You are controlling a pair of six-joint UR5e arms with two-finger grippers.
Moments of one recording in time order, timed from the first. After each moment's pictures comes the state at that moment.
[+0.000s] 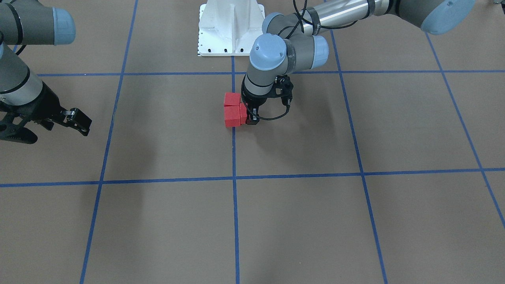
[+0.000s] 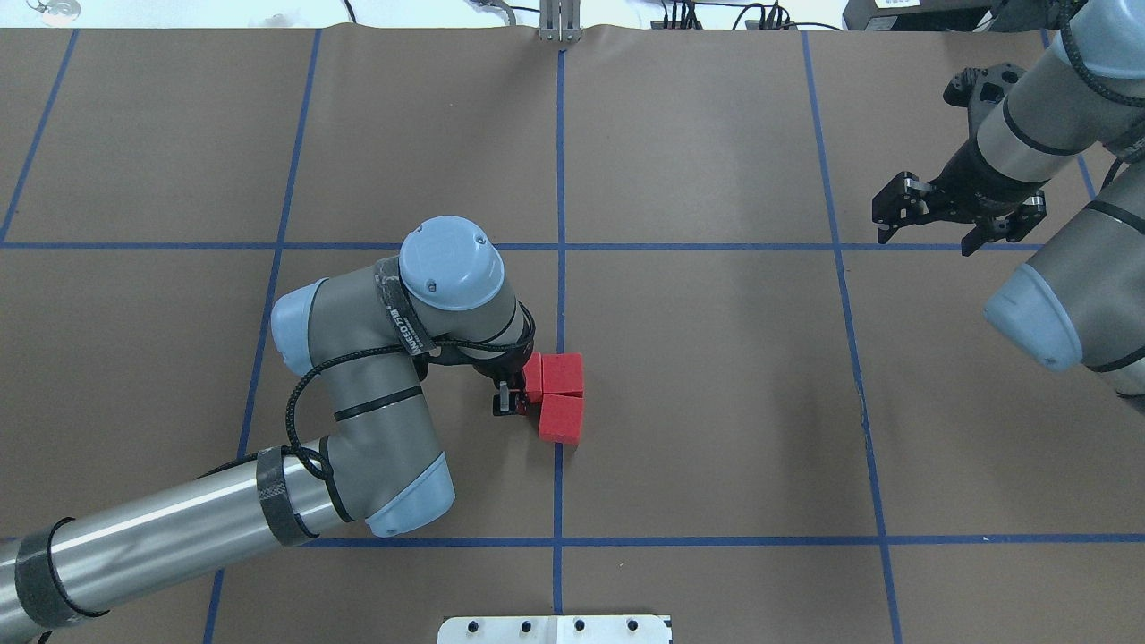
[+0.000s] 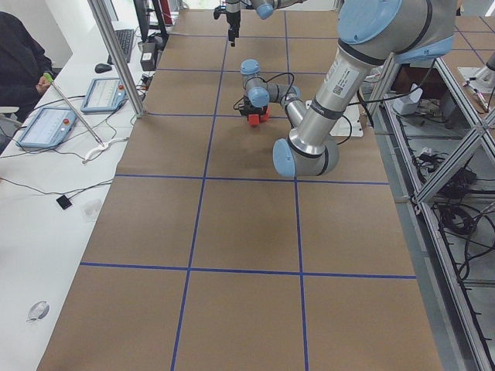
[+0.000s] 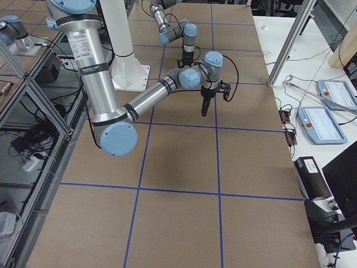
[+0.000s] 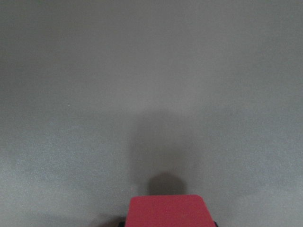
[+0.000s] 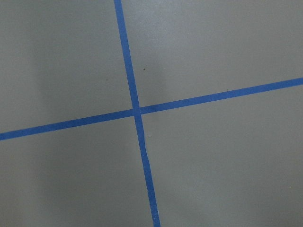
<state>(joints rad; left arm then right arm) -0.48 -2.31 -1.51 -1.75 -1.98 -2.86 0.99 -1.28 1.89 -1.71 2.17 0.92</state>
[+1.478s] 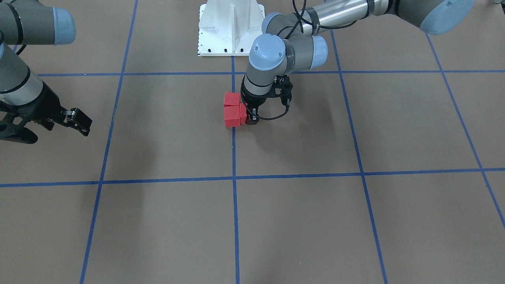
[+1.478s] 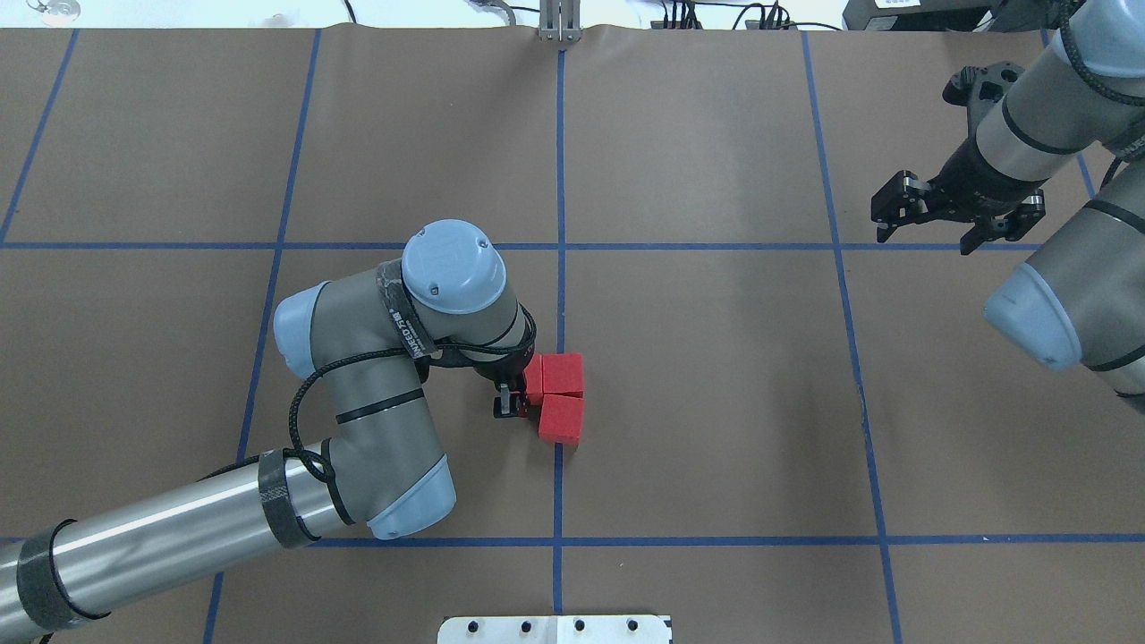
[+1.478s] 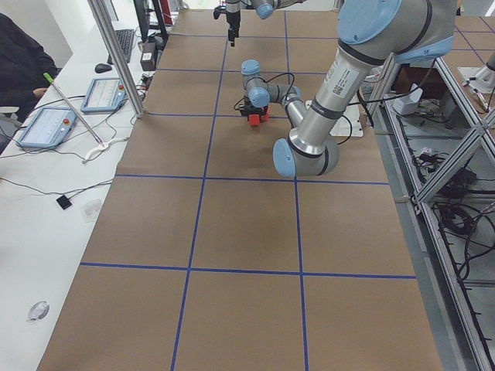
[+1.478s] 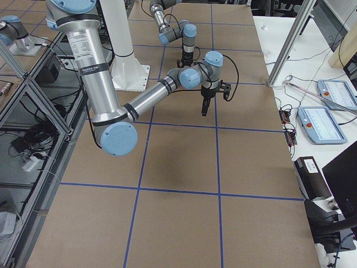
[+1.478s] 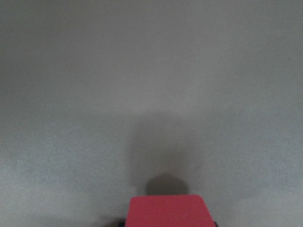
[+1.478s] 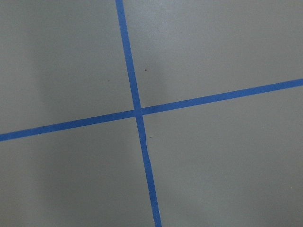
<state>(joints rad) -0.48 -2.31 -1.50 -1.75 -1.97 -2.86 0.99 -1.28 1.89 -1.72 2.17 0.92</state>
